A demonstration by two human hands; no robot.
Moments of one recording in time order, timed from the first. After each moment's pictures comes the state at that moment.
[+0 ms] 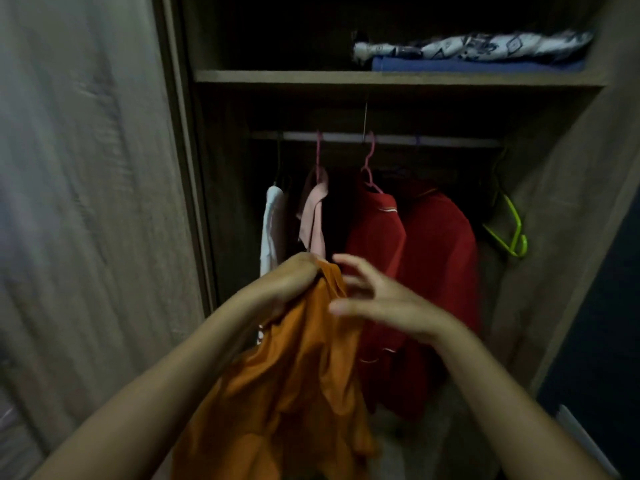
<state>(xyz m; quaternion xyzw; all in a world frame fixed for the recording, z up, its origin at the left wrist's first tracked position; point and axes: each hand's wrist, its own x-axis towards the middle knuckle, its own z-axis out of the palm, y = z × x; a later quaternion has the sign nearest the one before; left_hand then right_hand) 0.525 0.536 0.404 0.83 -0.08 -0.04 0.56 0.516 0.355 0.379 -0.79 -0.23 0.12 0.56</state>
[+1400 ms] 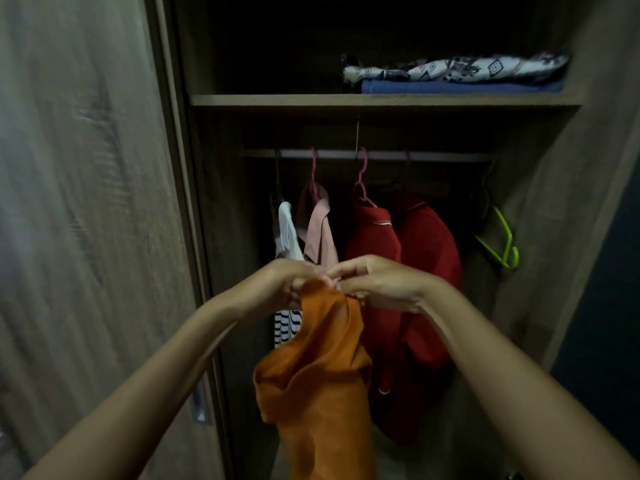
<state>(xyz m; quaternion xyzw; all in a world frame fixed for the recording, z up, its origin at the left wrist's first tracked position) 0.509 0.559 0.421 0.76 -0.26 -0.11 0.58 0.550 0.354 0.419 -0.76 -0.29 0.21 0.54</state>
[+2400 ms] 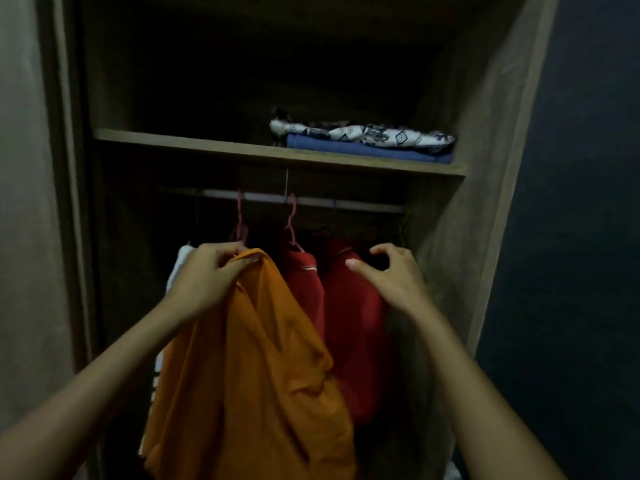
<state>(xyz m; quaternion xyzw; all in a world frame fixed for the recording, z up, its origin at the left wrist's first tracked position) 0.550 0.520 0.470 0.84 -0.21 0.24 0.45 0.586 0.234 0.458 -0.89 0.03 -0.30 0.33</state>
